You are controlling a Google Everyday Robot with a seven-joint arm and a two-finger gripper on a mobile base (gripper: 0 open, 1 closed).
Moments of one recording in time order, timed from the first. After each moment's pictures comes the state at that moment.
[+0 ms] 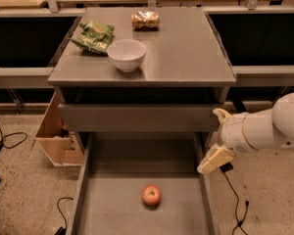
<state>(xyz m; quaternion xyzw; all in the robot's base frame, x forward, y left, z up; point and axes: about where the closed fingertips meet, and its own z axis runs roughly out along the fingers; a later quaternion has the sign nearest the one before) 0.501 -0.177 0.741 -0.55 0.76 0.06 0.33</state>
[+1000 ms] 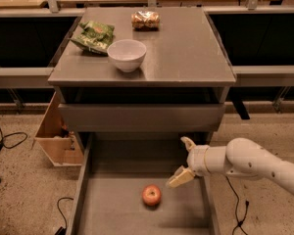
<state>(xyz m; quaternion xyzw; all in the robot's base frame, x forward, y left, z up) 0.542 -0.107 0.567 -0.52 0.74 0.18 0.39</state>
